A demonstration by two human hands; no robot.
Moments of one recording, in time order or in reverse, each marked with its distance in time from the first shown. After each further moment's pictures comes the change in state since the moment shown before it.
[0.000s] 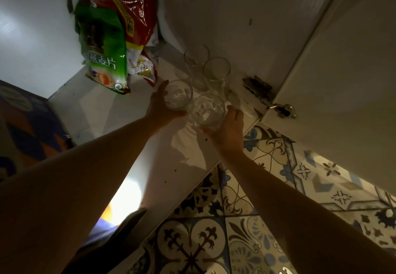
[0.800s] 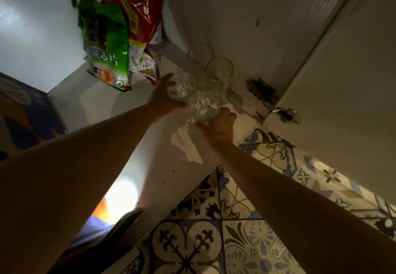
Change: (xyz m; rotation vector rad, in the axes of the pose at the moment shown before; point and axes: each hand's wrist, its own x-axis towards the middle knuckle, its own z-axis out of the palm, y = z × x) left_hand 0.020 0.012 -0.004 -0.081 -0.082 -0.012; right_hand 0.011 -0.013 0.014 -0.010 -0.154 0.132
